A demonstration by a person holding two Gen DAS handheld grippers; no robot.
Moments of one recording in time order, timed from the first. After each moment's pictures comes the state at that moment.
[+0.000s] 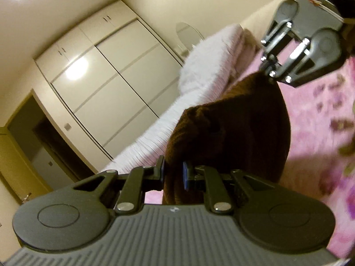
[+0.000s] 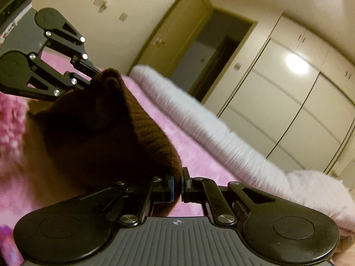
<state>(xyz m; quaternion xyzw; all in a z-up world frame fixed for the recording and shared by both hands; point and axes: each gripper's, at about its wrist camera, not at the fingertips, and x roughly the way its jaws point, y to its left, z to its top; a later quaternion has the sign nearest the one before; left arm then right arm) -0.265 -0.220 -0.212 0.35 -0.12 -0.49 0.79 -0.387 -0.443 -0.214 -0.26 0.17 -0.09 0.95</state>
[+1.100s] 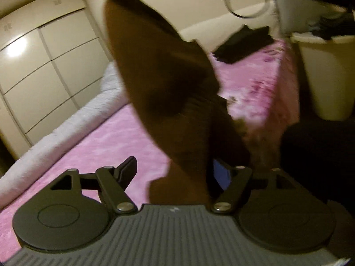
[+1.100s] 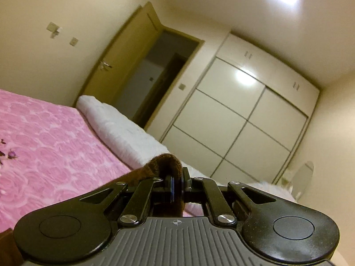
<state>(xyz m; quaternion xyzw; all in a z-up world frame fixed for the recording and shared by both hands) -0.368 -0.227 -0.256 0.32 0.00 -0.67 0.67 -0.494 -0.460 -0.053 -0.25 0.11 -0.21 0.94</state>
